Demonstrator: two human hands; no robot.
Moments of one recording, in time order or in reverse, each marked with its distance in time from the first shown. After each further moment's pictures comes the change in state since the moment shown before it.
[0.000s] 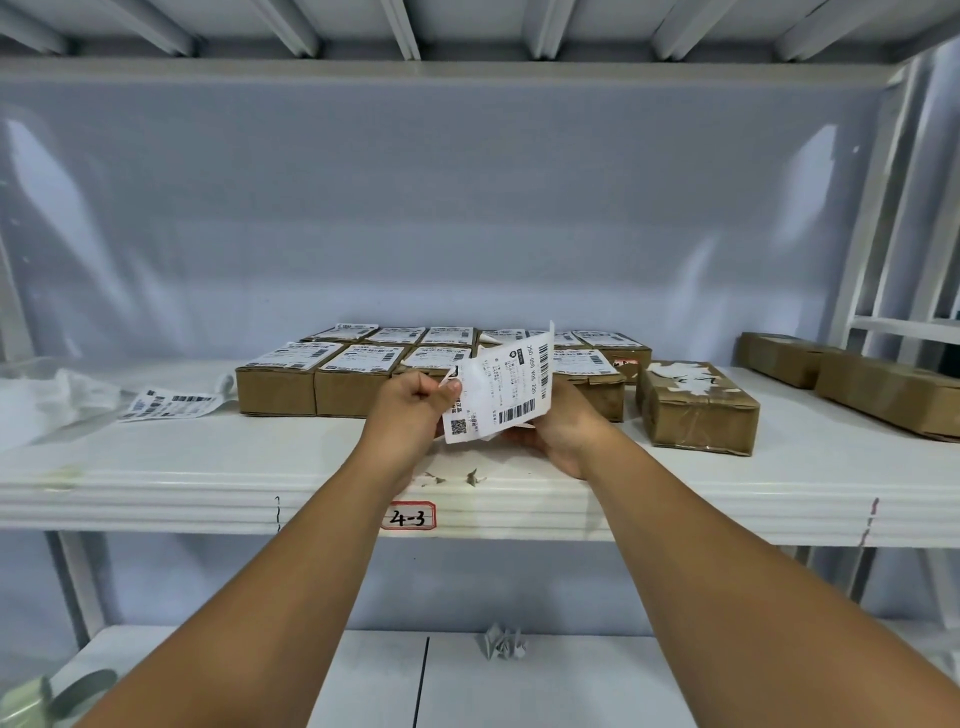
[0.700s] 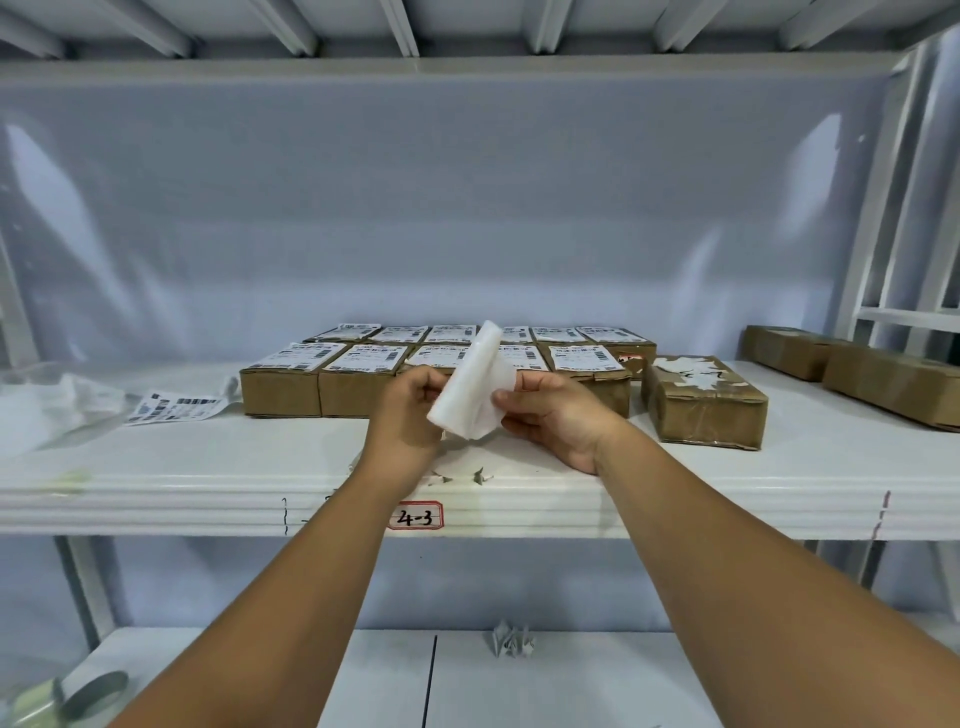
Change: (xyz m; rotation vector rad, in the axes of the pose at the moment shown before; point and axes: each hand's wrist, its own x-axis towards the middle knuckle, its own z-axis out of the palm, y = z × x) left_hand -0.006 -0.010 -0.010 0.045 -0.097 0.260; right_hand 0.012 0.009 -0.010 0.195 -0.137 0.043
